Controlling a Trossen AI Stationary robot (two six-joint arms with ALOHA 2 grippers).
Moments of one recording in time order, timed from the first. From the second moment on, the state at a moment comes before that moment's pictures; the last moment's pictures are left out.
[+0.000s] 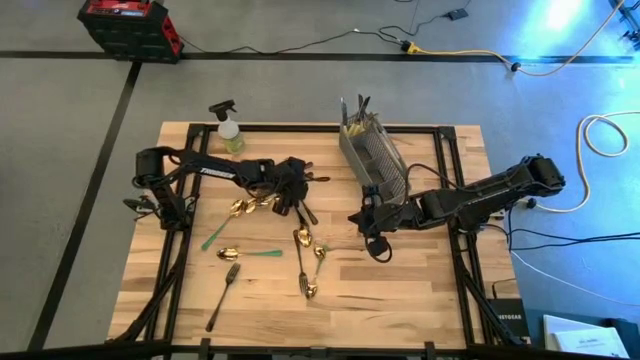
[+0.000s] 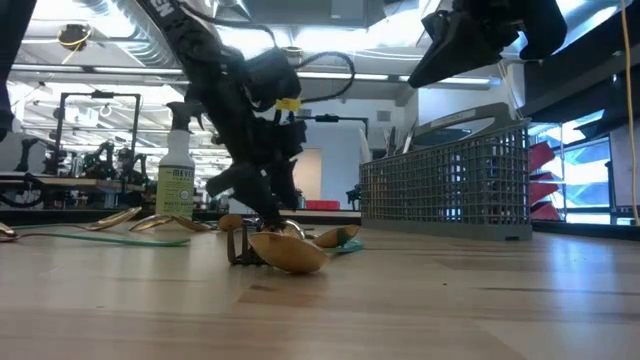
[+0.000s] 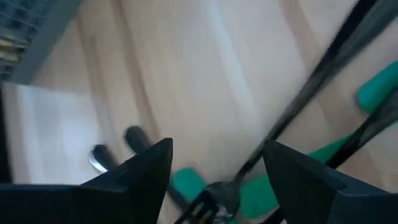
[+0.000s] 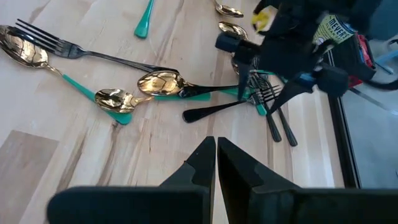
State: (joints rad) left arm 0.25 1.75 0.92 -0.13 -0.09 0.72; right arm 0.26 1.32 0.90 -0.34 0.35 -0.23
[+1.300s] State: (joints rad) left arm 0.14 1.84 0.93 -0.14 -0.03 0.65; right arm 0.26 1.32 0.90 -0.35 0.35 -0.23
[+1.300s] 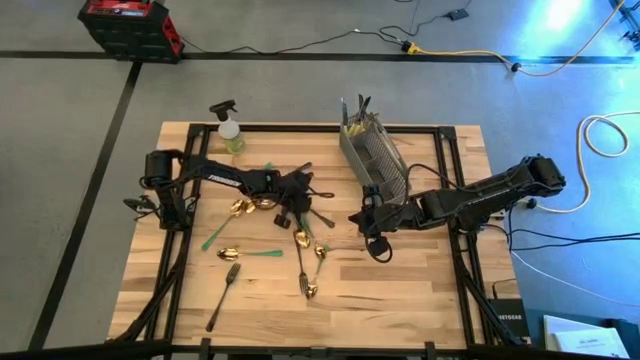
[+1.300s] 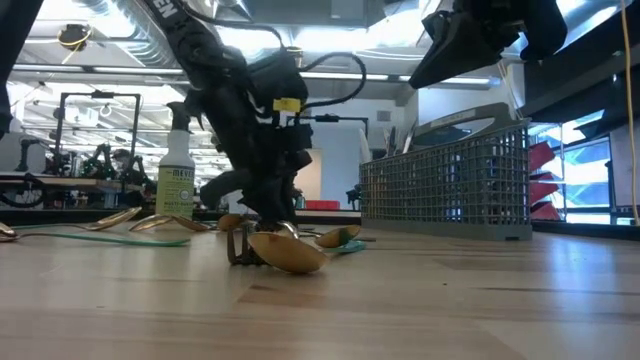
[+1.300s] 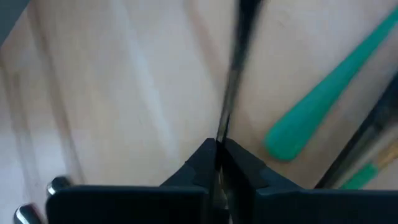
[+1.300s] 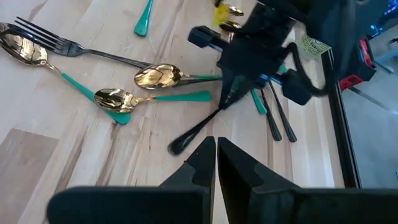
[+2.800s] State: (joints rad) left arm 0.08 1.74 1.44 -0.08 -0.58 1.63; right arm 0.58 0.90 0.73 -0.87 0.81 0.65
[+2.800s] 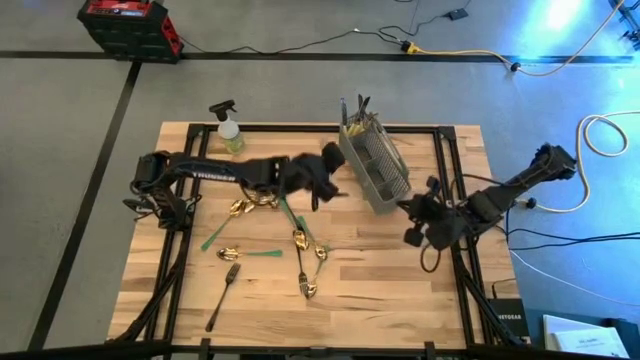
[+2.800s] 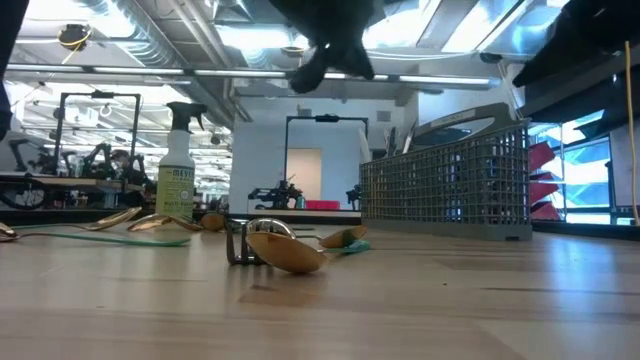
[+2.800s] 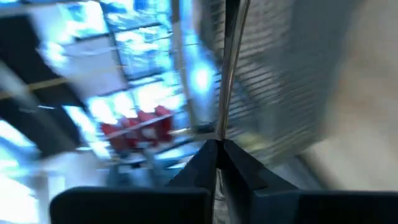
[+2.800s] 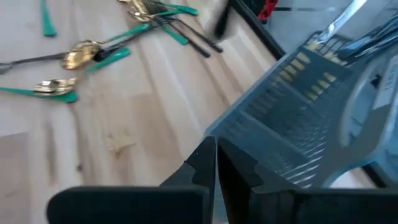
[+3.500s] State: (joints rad) left arm 0.36 1.99 1.51 0.36 -0.25 2.42; right arm 0.65 0.90 0.68 -0.86 0.79 0.79
